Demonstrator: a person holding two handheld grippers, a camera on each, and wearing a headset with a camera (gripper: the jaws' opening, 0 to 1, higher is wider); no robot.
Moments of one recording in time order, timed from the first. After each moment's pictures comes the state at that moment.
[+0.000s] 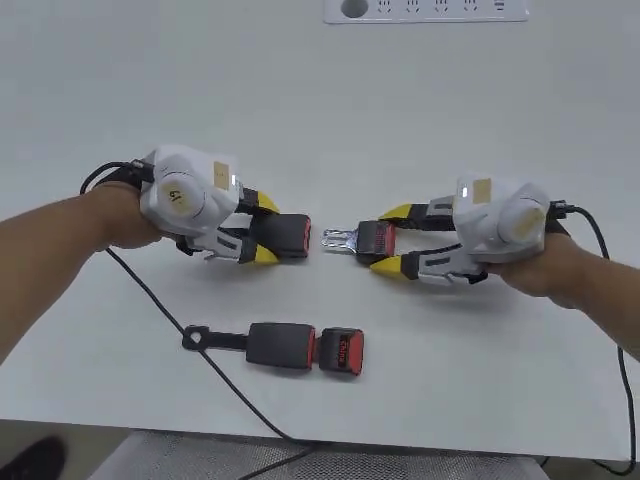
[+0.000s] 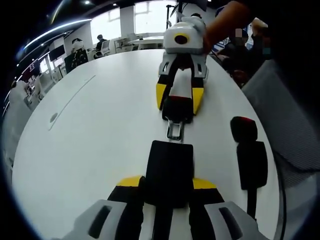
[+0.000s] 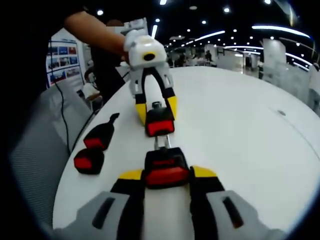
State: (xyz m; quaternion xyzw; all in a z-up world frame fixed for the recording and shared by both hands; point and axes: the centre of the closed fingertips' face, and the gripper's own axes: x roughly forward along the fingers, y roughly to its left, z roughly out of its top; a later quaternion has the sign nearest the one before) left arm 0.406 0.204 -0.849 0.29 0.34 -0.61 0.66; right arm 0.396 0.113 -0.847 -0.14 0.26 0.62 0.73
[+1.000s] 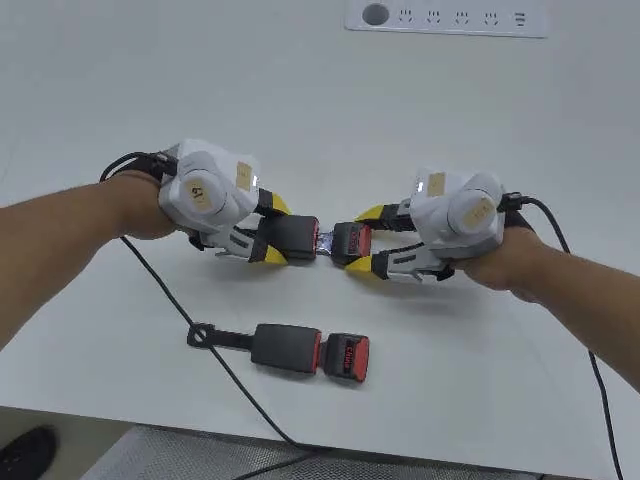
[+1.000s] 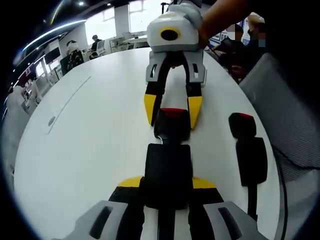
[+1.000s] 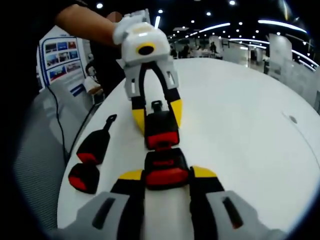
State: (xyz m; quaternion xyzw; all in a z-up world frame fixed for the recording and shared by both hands) left arm 0.405 0.203 -0.849 0.31 0.34 -0.62 0.64; right arm 0.407 0.150 -0.849 -0.16 0.29 0.62 0.71
